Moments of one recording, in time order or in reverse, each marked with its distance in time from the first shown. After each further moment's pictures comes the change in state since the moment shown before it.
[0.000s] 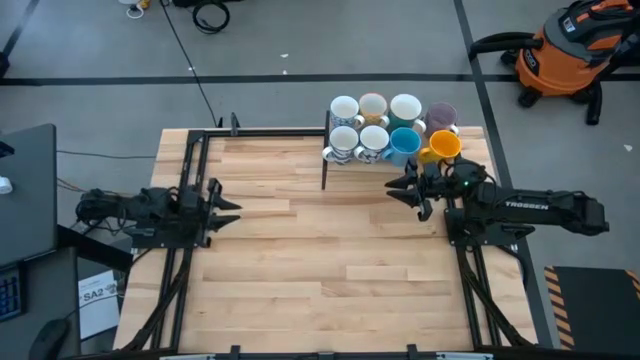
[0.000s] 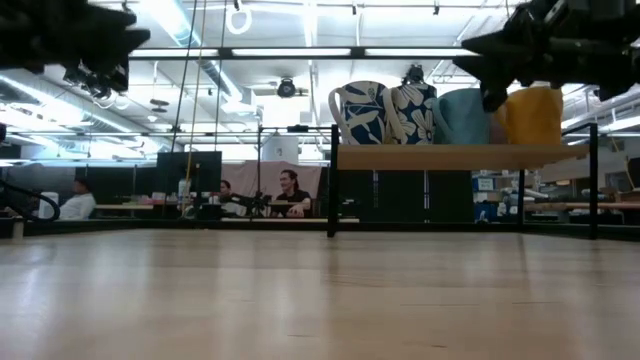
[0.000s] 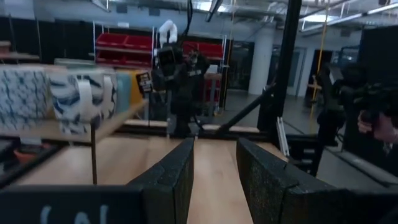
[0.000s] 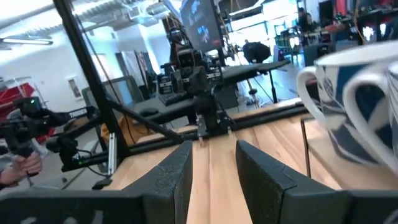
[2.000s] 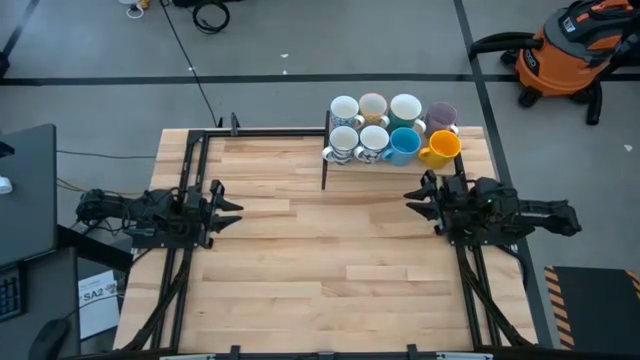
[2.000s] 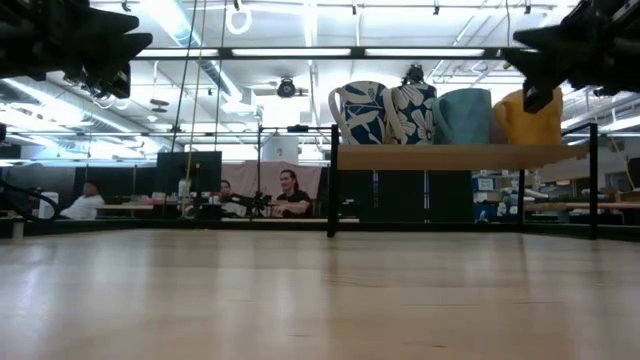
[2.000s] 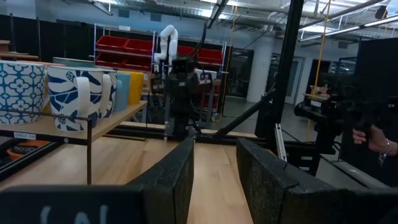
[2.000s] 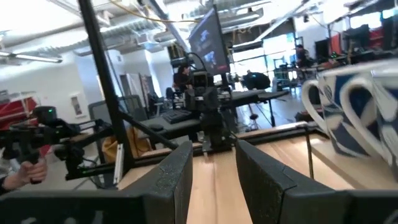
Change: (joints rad) left arm 0.001 0.000 -0.060 0.087 -0.002 -0.032; right arm 0.250 -0.581 -0.147 -0.324 0.276 -0.065
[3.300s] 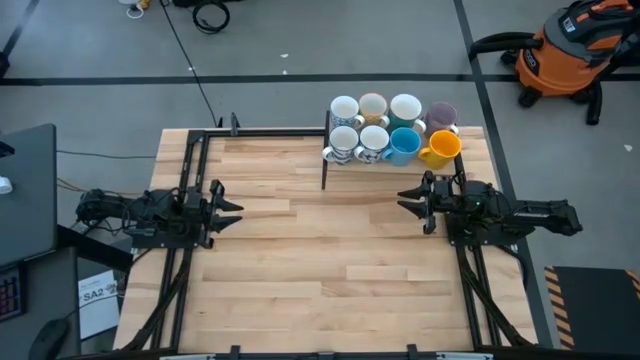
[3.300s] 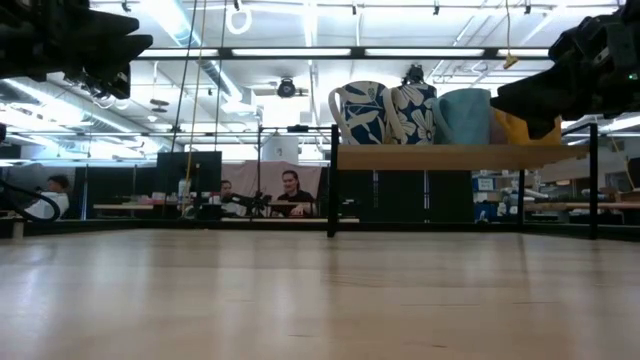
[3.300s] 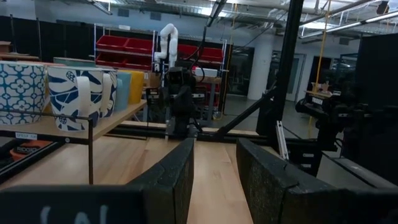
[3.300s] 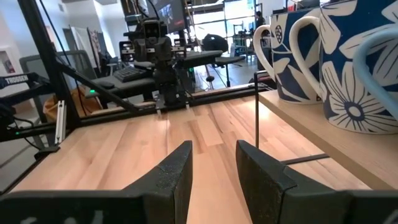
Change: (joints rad) left arm 0.000 0.001 0.000 -0.005 0.000 0.013; right arm 0.000 0.010 -0.036 -0.154 0.152 -0.088
